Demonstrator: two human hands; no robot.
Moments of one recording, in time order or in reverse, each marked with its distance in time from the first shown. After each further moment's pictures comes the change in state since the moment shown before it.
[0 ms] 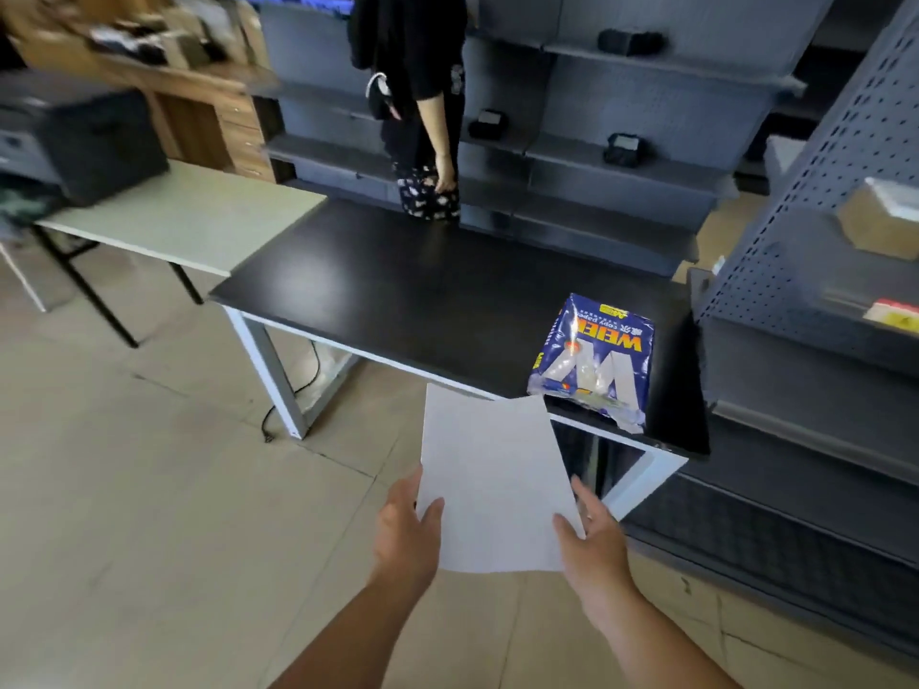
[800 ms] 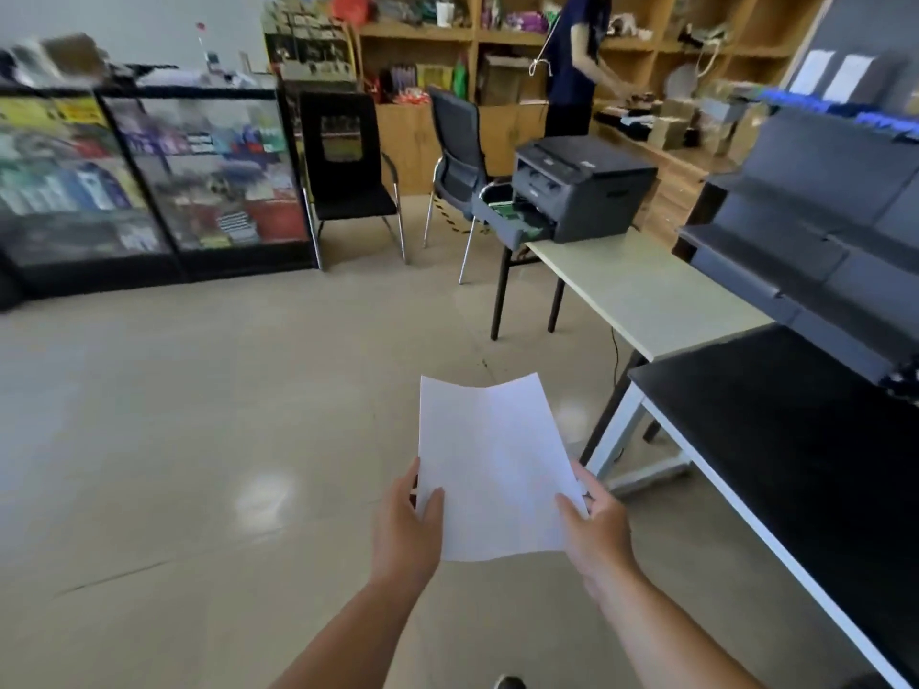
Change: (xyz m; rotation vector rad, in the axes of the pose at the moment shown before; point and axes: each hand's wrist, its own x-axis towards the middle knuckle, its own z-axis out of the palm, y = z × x) left_hand 0.031 -0.195 -0.437 -0.381 0.781 -0.362; right_hand -0.145 -0.128 0.517 -0.229 -0.816 -0.287
